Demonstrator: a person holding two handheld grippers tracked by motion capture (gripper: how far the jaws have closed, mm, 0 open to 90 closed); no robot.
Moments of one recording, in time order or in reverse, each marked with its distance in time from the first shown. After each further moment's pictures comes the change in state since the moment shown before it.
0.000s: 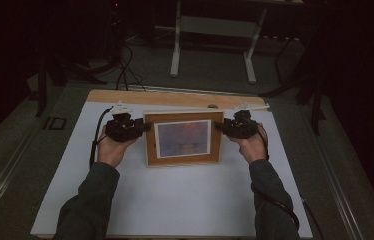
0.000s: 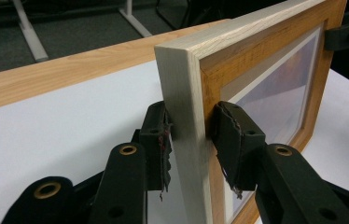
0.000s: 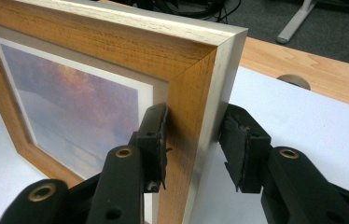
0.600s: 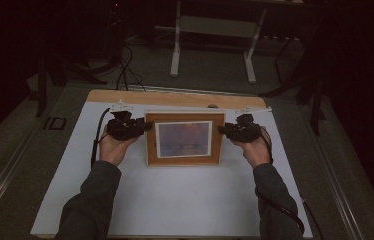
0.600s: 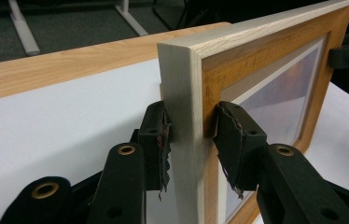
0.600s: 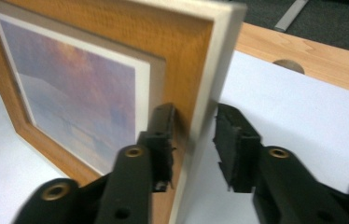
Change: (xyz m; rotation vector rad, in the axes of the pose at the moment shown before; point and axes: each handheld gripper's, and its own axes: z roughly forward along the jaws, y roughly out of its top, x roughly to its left) left arm 0.002 0.002 0.004 0.001 -0.025 -0.048; right arm -0.001 -0.009 -0.010 0.041 -0.017 -0.012
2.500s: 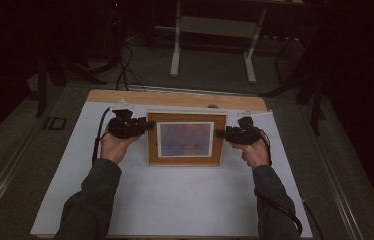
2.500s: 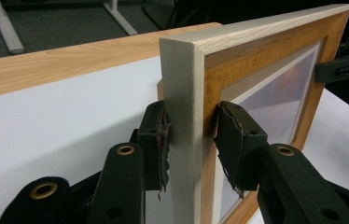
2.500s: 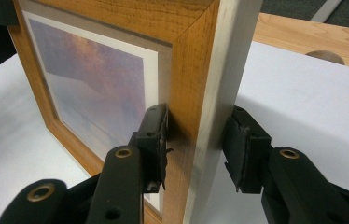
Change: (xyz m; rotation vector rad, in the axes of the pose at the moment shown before) left arm 0.005 0.002 0.006 0.012 -0.063 -0.013; right arm -0.011 -0.012 0.011 -0.020 0.129 0.047
